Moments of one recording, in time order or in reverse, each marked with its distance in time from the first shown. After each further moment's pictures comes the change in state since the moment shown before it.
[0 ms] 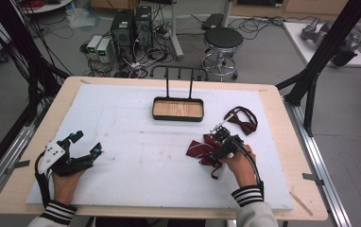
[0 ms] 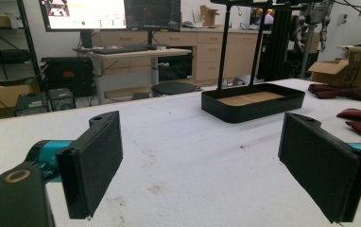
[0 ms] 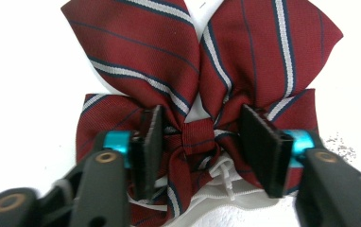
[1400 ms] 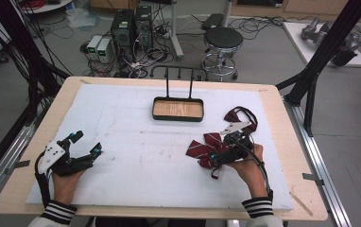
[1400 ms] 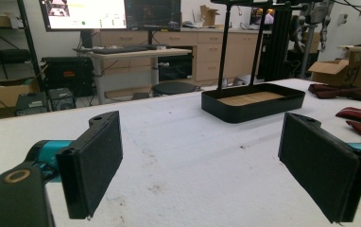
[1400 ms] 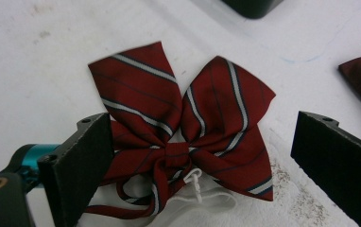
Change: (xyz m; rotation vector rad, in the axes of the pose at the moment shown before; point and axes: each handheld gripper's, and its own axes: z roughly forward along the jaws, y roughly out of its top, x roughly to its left) left arm 0.000 0.000 0.000 0.001 0.000 0.001; right arm 0.004 -0.027 -0.025 -0.330 -0.096 -0.118
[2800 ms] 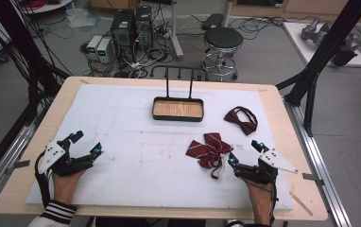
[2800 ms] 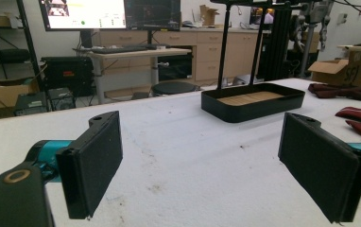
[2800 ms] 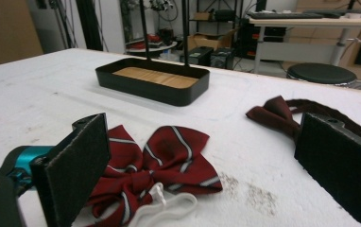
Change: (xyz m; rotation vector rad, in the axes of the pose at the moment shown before) left arm 0.000 0.000 0.000 0.000 0.000 -0.002; right arm 0.006 -0.097 -0.032 -0.683 -0.174 0.242
